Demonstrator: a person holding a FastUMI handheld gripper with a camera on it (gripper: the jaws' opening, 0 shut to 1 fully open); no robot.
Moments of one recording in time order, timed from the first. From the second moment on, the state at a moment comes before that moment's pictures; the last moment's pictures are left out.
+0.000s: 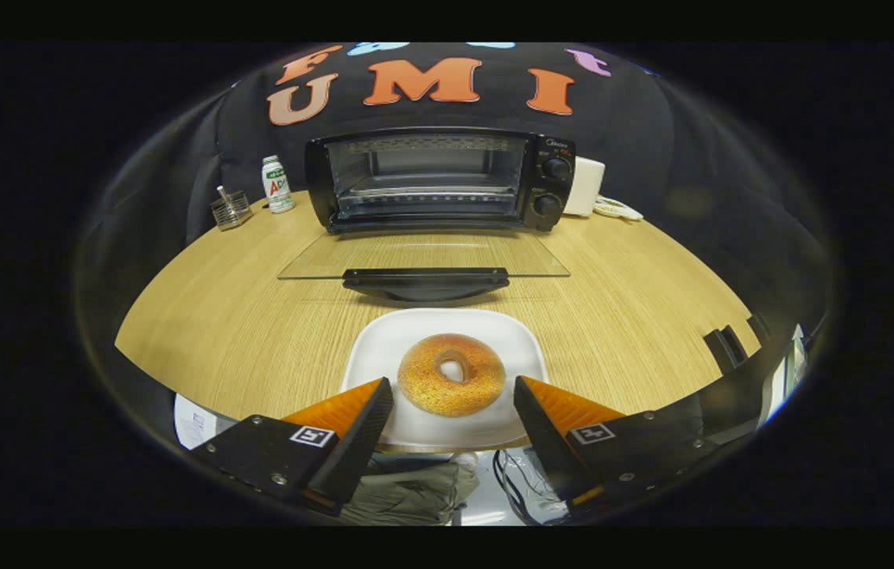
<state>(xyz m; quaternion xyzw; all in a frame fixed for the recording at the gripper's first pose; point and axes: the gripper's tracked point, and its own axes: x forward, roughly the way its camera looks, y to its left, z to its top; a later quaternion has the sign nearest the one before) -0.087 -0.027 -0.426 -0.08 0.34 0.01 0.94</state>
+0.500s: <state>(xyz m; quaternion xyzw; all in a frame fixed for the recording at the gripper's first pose) -0.081 -0.018 -0.423 -0.10 0.36 0.02 0.93</state>
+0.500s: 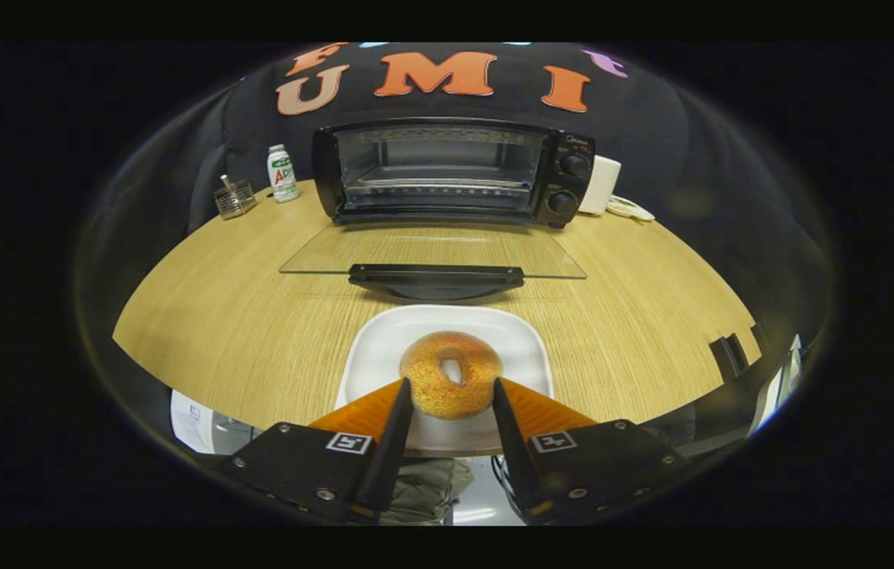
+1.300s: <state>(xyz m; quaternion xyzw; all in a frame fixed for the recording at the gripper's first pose) -0.008 -0.010 -0.315 -0.08 0.28 0.04 0.95</state>
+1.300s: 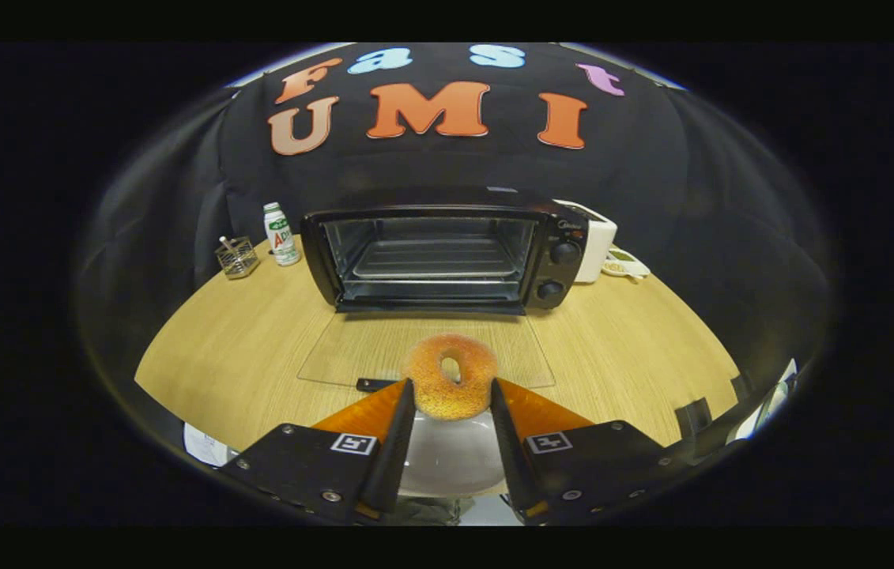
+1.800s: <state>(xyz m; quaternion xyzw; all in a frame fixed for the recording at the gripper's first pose) 0.060 0.028 -0.293 -0.01 0.26 0.08 0.96</state>
